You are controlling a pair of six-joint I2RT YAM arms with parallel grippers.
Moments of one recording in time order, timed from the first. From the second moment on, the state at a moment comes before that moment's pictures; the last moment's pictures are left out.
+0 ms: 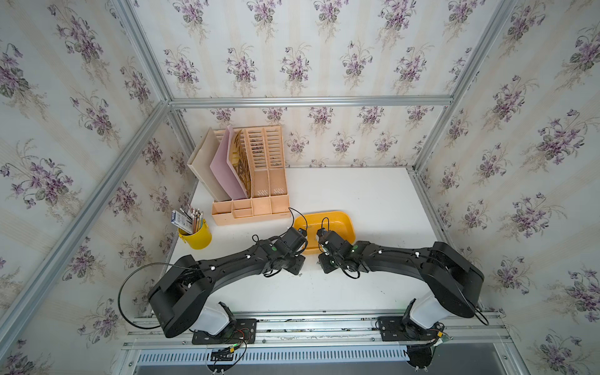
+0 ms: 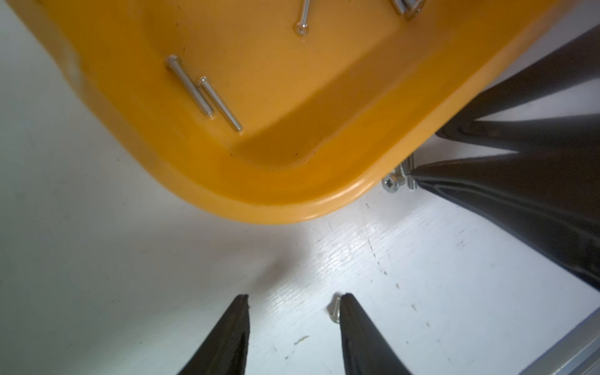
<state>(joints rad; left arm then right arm) -0.81 1.45 0.79 -0.45 -0.02 -0.29 0.93 1.61 0.81 -0.29 0.06 0.42</state>
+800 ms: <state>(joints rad) -0.83 1.45 0.81 -0.46 -0.01 -0.30 0.93 1.62 0.79 -0.28 0.07 0.43</state>
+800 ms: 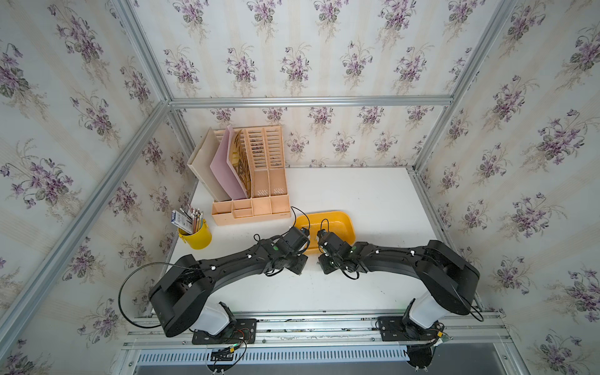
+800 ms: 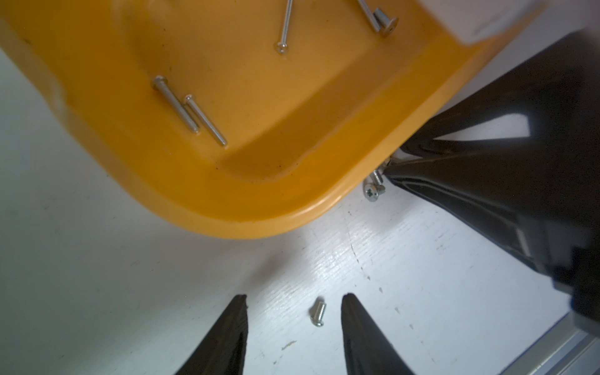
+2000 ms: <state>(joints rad) -0.83 1.46 0.81 -0.43 0.00 -0.31 0.76 1.56 1.01 -0.42 0.03 0.31</state>
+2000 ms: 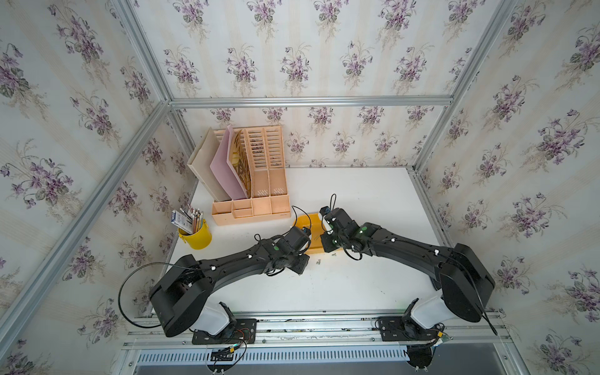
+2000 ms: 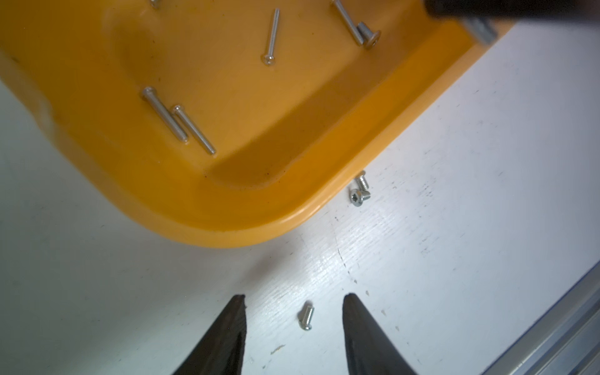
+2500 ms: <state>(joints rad) -0.91 1.58 0.85 -0.37 0.01 -0.34 0.67 1.71 1.06 -0.37 -0.05 0.22</state>
